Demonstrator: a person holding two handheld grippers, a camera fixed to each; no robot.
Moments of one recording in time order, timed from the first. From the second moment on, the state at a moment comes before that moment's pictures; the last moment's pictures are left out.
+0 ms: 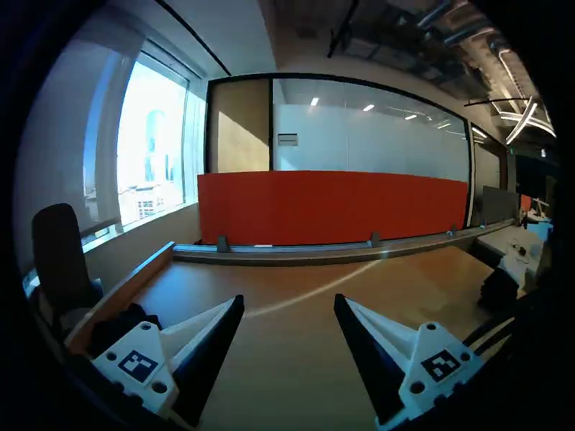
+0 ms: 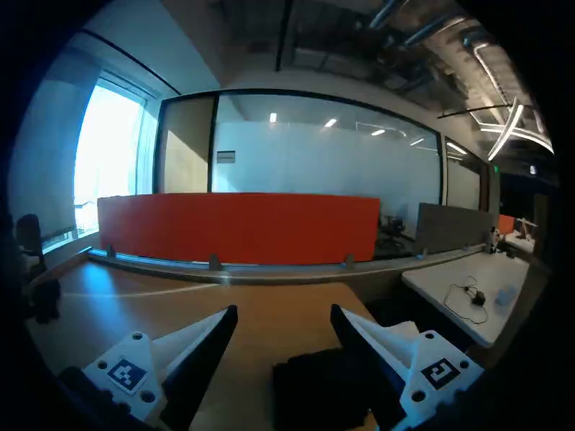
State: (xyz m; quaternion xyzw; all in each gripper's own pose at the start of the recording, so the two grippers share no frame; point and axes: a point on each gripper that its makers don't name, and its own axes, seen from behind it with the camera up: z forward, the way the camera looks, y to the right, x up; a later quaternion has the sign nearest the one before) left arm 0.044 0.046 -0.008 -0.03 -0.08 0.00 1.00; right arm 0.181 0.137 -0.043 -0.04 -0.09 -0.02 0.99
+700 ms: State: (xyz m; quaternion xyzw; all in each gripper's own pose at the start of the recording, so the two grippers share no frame) left arm 0.069 0.039 0.001 -0.05 -0.05 -0.01 1.00; right arm 0.213 0.021 -0.019 0.01 -0.06 -0.02 1.00
